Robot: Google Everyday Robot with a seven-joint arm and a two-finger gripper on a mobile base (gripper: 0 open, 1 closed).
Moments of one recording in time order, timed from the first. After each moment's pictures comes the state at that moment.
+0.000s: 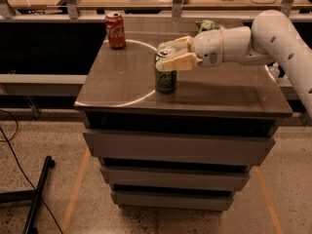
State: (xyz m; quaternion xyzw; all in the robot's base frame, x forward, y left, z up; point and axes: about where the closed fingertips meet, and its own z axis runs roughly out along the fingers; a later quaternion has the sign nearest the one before) arm 0.640 -0.030 0.923 -0.54 0.57 0.40 0.47
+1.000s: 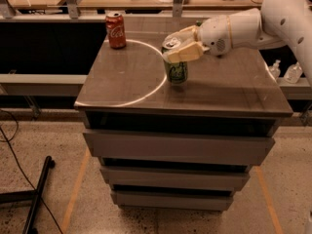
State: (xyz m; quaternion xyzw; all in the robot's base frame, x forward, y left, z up) arm 0.647 -0.048 0.942 -0.56 0.60 0.35 0.46
